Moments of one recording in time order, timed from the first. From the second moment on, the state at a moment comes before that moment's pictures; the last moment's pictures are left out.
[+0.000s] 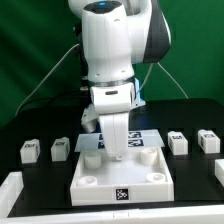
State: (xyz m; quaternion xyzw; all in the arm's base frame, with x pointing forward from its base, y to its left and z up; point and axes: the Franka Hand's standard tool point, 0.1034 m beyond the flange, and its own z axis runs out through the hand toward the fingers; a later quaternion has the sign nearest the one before) arm 0.425 -0.019 0.010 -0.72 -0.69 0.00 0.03
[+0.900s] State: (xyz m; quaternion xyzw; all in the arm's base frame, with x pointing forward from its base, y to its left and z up) arm 0.493 0.069 0.009 -0.73 -0.68 -0.03 0.02
